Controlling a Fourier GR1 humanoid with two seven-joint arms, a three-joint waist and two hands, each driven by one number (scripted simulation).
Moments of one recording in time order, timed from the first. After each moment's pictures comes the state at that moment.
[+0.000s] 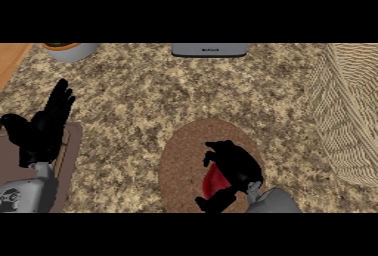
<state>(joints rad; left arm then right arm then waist) -0.18 0.21 0.13 -1.53 -0.02 0.08 0.19 -0.20 -0.07 0.50 -1.43 0.97 0.43 0.24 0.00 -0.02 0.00</state>
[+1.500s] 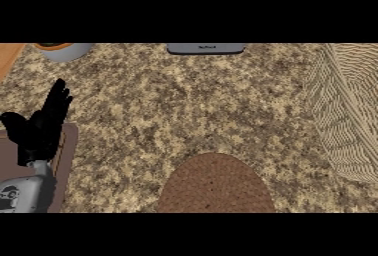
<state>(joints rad) -0.19 0.22 0.15 -1.49 -0.02 0.07 0.17 0.95 -0.58 0.18 -2.27 0.17 0.05 -0.63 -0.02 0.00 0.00</state>
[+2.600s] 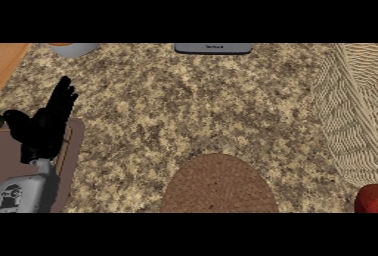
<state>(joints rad) -0.20 0.21 0.14 -1.51 -0.03 0.05 0.19 0.21 -0.66 -0.12 -2.38 -0.09 -0.05 0.35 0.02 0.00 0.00</state>
